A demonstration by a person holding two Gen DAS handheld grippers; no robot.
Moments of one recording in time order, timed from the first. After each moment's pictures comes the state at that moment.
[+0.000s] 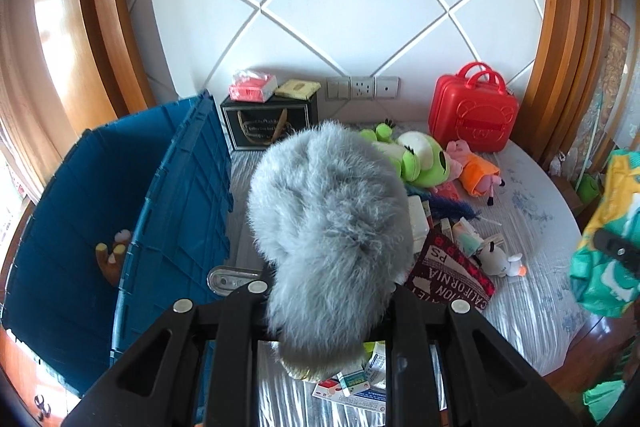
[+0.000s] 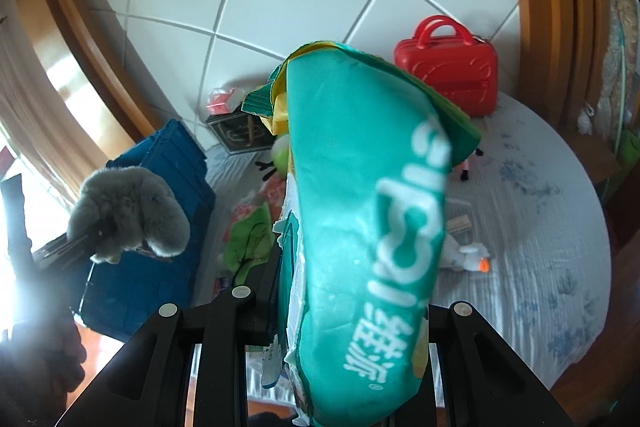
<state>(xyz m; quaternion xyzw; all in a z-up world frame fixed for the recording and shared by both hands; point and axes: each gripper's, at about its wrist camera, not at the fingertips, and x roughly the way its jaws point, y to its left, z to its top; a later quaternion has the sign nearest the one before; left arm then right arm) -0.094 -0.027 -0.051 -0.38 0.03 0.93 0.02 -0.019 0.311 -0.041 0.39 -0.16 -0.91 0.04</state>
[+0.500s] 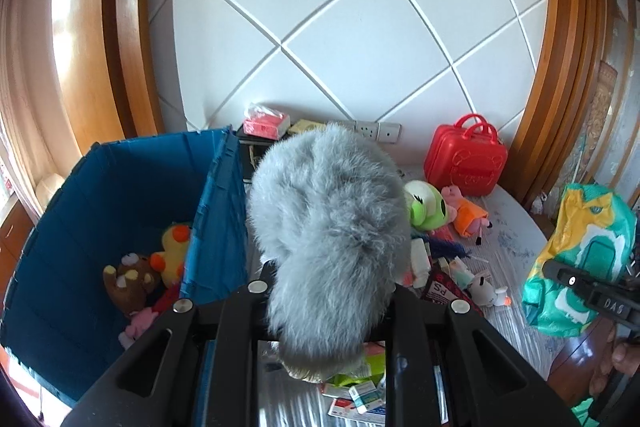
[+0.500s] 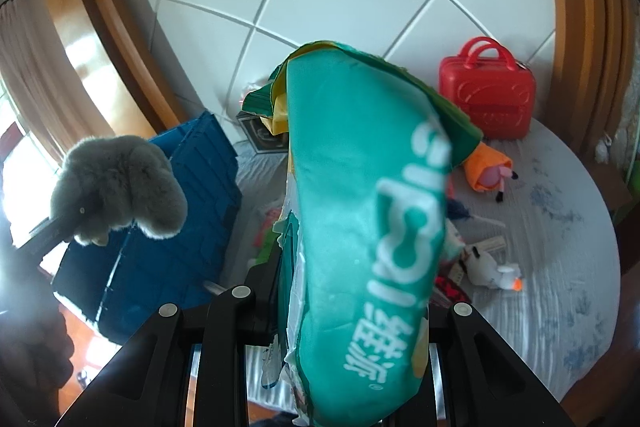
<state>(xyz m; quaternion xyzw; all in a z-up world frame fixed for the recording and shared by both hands) -0.088 -0.119 0.000 -0.32 -0.02 0.95 0.05 -0.041 0.221 -0.015 0.38 -0.12 -0.91 0.06</state>
